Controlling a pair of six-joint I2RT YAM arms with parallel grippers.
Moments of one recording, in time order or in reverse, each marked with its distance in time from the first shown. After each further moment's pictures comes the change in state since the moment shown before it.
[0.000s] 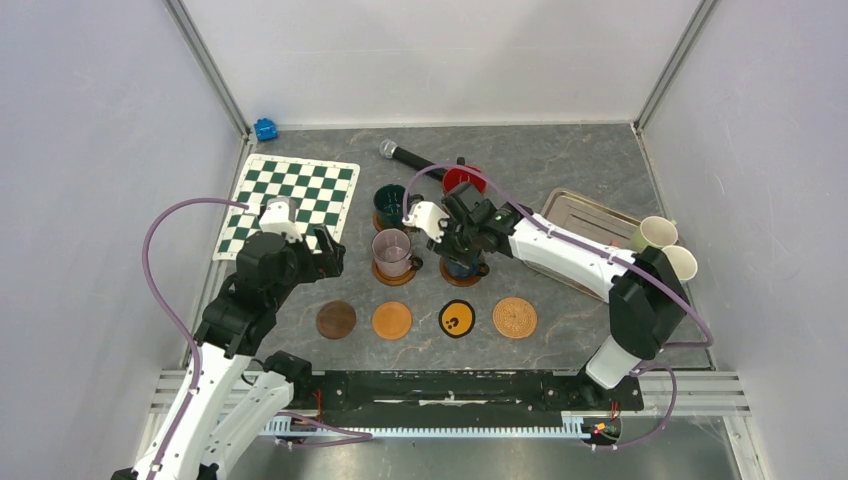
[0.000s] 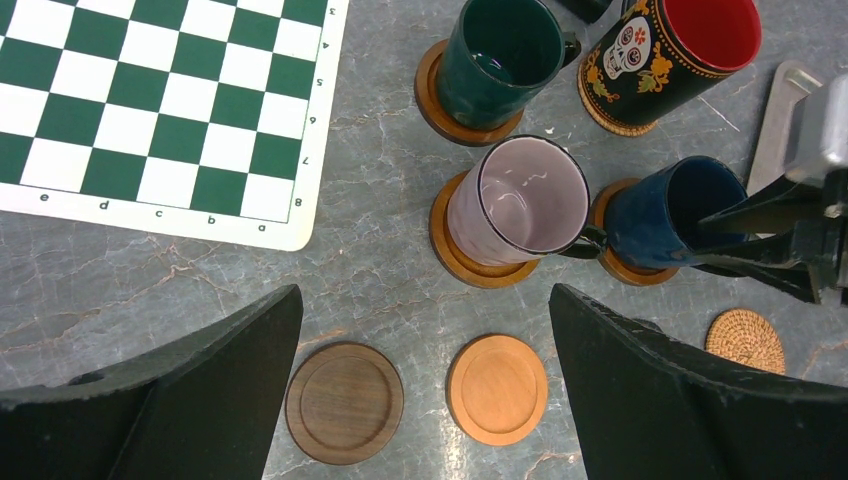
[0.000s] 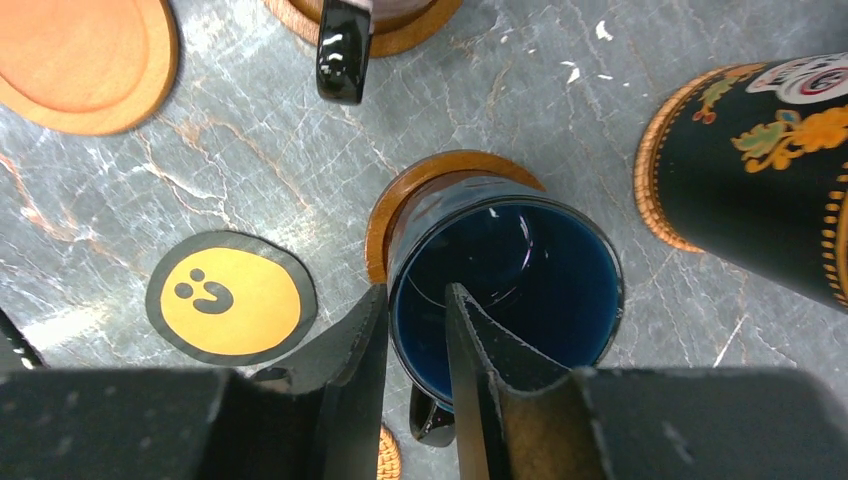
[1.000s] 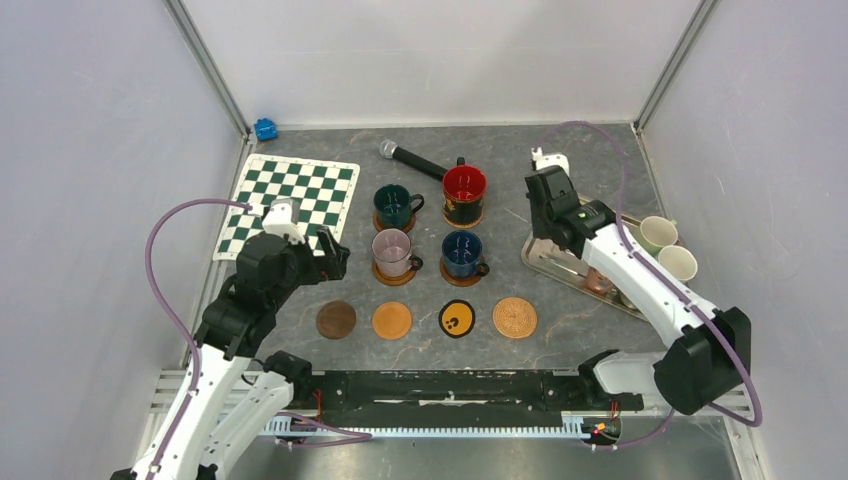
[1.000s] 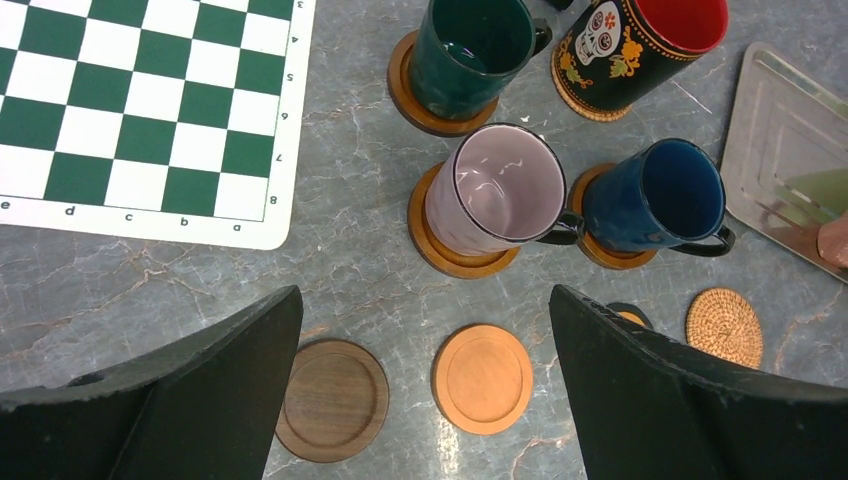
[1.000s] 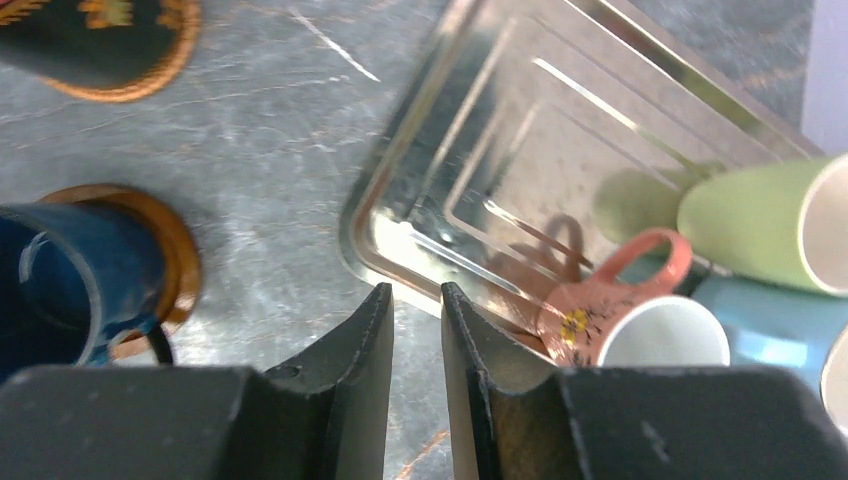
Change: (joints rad) left arm -0.011 -0.007 -0.004 0.000 0.045 0.000; right arm -0.314 -0.321 -0.103 -0.106 0.570 0.676
